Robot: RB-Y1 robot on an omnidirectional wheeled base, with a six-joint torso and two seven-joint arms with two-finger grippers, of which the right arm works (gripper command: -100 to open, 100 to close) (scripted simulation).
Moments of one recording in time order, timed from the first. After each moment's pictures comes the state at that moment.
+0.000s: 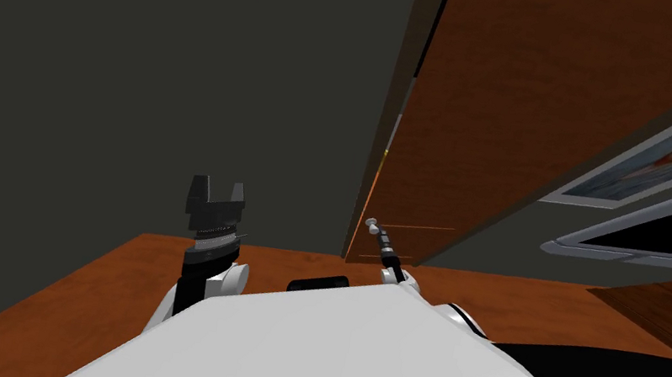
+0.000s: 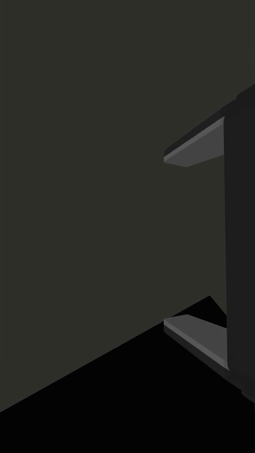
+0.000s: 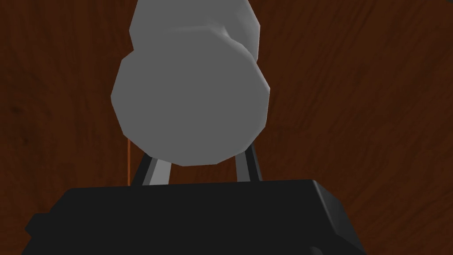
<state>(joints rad) -0.09 -0.33 0.02 -0.57 -0.18 -0.93 0.05</state>
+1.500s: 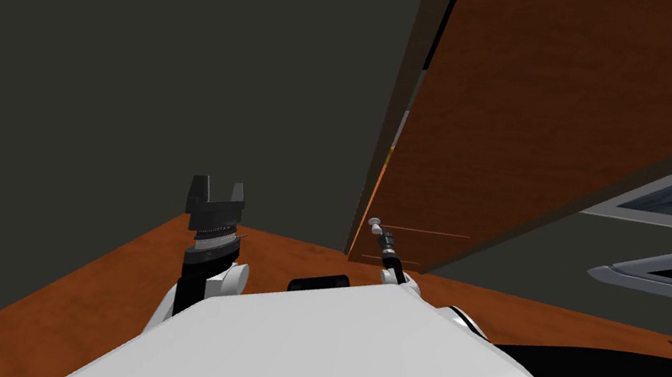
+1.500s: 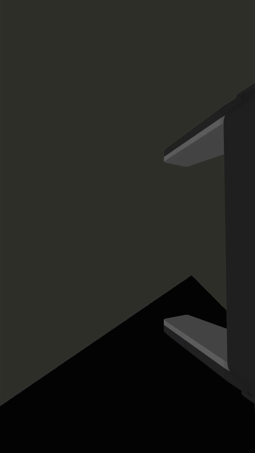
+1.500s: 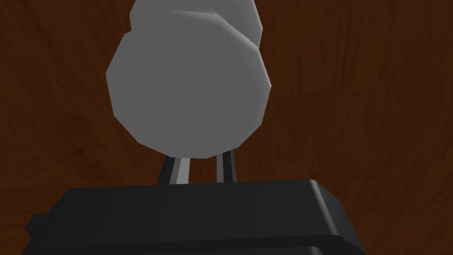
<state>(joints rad) -0.07 -0.33 0.03 -0.58 -0.30 -0.91 -0.26</state>
